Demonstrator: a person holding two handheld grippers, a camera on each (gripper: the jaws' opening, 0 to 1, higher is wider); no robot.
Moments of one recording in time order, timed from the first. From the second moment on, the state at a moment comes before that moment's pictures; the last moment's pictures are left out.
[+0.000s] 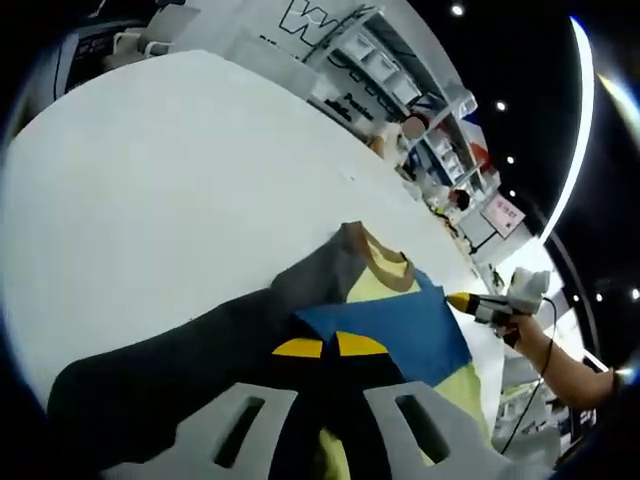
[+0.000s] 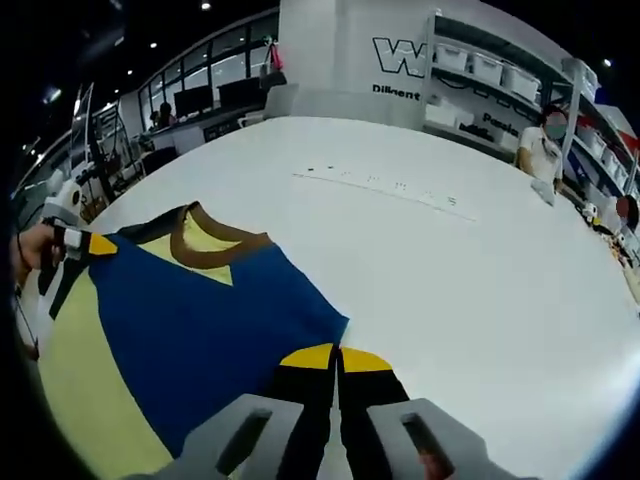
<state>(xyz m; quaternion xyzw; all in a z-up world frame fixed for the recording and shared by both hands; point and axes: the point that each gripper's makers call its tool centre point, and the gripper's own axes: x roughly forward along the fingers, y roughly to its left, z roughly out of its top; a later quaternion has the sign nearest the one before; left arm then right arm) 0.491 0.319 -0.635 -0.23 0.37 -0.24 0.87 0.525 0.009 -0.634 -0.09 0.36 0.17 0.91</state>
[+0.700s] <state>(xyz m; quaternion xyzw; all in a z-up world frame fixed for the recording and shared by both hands) 0.459 0.367 -0.581 -0.10 0.30 -0.21 0.92 0.497 0.016 -0.576 -0.03 0.29 0.14 0.94</state>
